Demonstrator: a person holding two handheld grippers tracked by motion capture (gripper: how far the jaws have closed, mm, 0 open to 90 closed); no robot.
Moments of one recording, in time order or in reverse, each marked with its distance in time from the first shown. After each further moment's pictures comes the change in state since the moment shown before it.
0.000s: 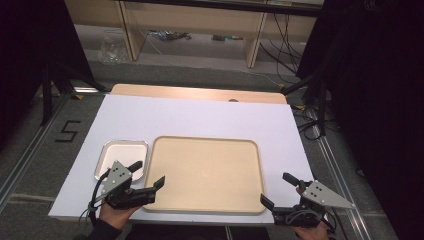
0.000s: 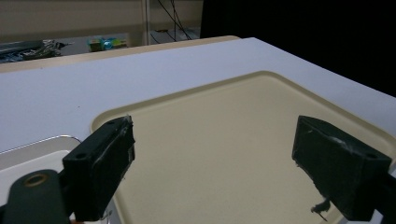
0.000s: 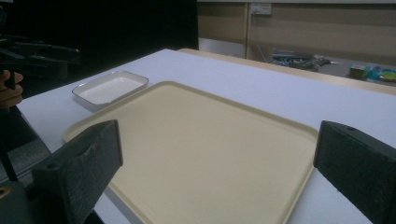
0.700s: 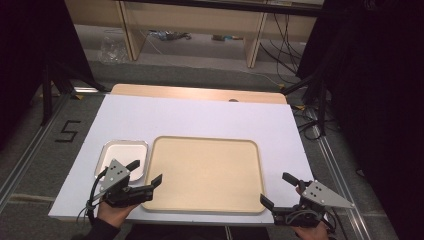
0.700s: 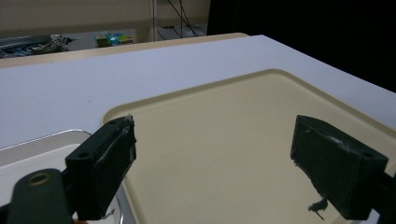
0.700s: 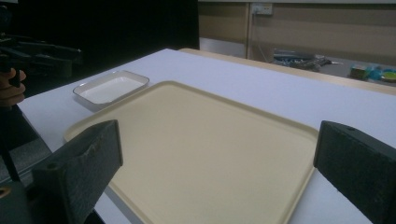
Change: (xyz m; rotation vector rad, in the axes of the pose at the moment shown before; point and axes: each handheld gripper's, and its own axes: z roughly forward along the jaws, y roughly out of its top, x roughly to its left) left arm 0.008 0.000 -0.001 0.008 0.030 -0.014; right arm 0.000 0.000 0.001 0.001 -0.002 -0.001
